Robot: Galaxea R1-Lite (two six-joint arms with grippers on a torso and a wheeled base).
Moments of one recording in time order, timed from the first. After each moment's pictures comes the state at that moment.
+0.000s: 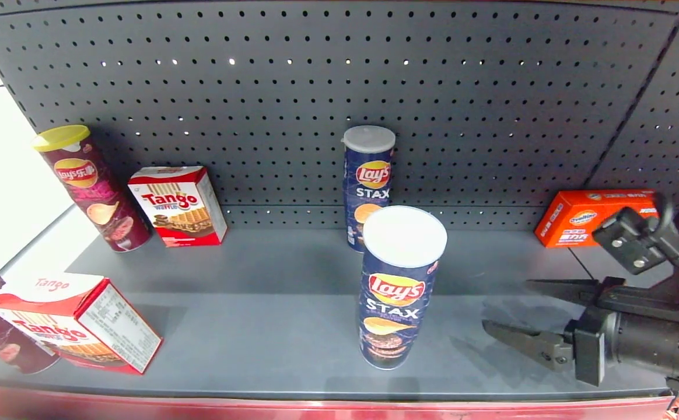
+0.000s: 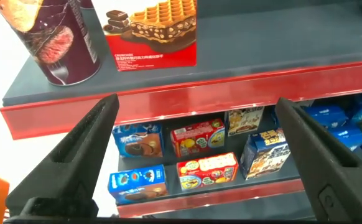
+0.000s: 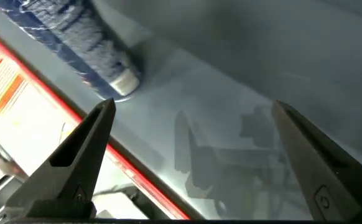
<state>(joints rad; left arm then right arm) 0.00 0.00 0.00 0.00 -0.13 0.05 0.58 1.27 -0.61 -0.31 0.11 -0.02</state>
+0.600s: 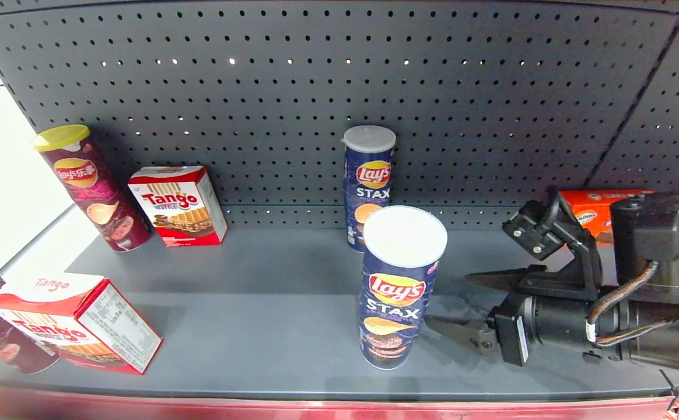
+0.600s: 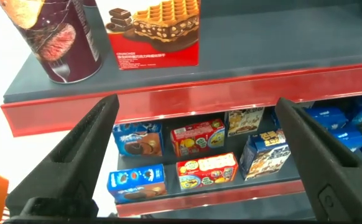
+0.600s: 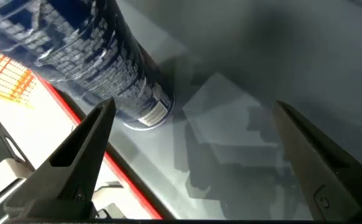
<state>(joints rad) 0.00 0.00 0.00 0.00 -0.12 0.04 0.67 1.47 -0.75 -0.32 0.12 -0.02</state>
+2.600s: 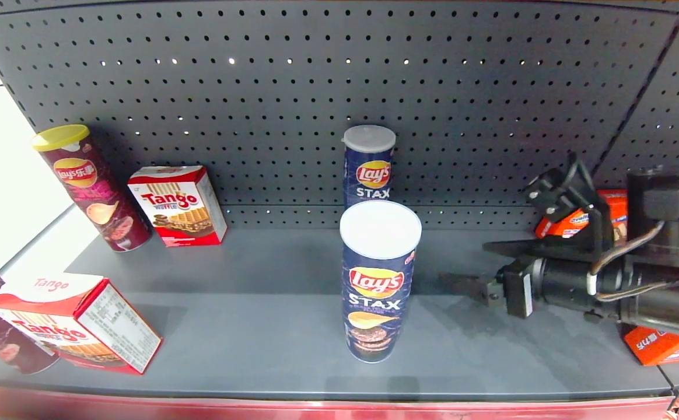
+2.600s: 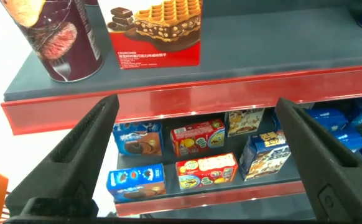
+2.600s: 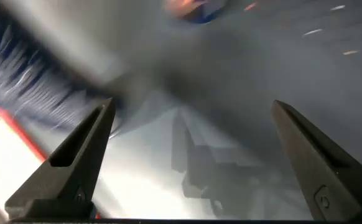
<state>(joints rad) 0.00 0.00 0.00 0.00 -0.12 0.04 0.55 1.46 -0.81 -0.35 0.10 -0.04</state>
